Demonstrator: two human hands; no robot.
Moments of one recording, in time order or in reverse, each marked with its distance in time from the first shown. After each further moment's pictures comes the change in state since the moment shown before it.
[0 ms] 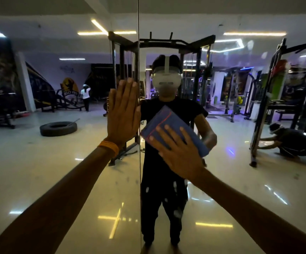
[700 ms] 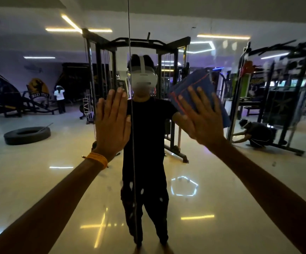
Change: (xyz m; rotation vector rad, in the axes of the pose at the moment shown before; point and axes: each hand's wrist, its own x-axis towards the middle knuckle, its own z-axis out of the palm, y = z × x) left_hand -0.028 -0.009 0.004 -0.057 0.014 0.017; right_hand 0.020 0.101 -0.020 -0.072 0.119 0.295
